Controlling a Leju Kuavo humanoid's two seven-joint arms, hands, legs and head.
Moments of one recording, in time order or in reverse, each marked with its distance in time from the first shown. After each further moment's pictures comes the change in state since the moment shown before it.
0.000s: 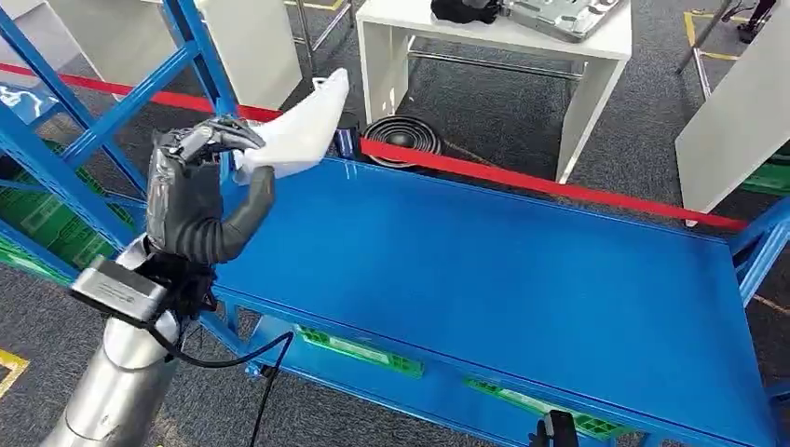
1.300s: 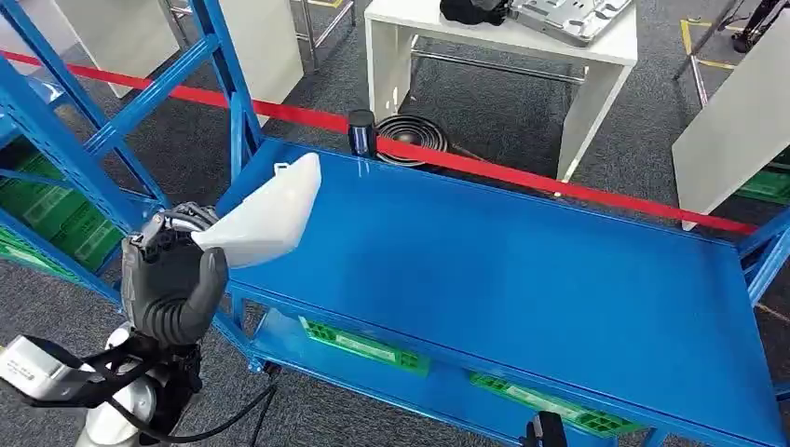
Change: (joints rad) left arm 0.316 0.026 0.050 -0.119 0.200 -0.024 -0.127; right arm -0.022 0.006 0.050 0.053 -0.002 -0.007 0.000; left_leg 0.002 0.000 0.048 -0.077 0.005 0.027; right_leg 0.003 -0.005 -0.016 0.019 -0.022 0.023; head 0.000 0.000
